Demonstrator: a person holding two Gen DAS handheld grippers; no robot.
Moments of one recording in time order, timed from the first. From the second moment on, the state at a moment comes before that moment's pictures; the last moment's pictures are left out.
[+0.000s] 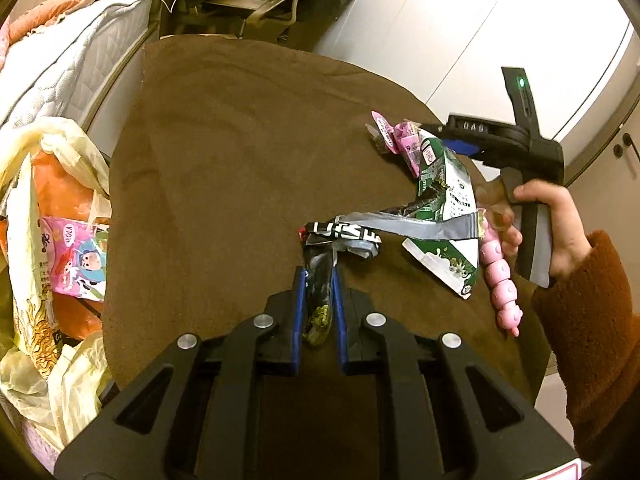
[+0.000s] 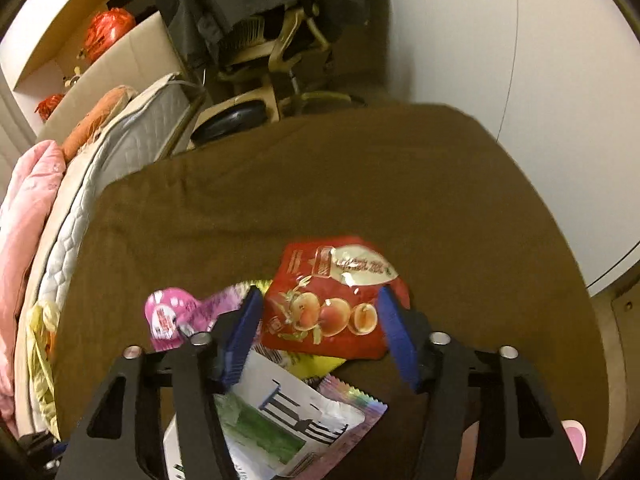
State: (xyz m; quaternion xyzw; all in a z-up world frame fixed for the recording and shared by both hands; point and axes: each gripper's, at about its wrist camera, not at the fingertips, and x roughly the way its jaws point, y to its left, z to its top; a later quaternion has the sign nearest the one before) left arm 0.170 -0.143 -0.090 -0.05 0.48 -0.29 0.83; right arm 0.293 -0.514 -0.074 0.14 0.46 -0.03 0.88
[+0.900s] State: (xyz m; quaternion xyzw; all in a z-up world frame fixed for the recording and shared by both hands) left arm 0.141 -0.158 -0.087 -0.04 0.47 -0.28 0.84; right arm 0.188 -0.496 -0.021 0.06 0.36 0.00 0.93
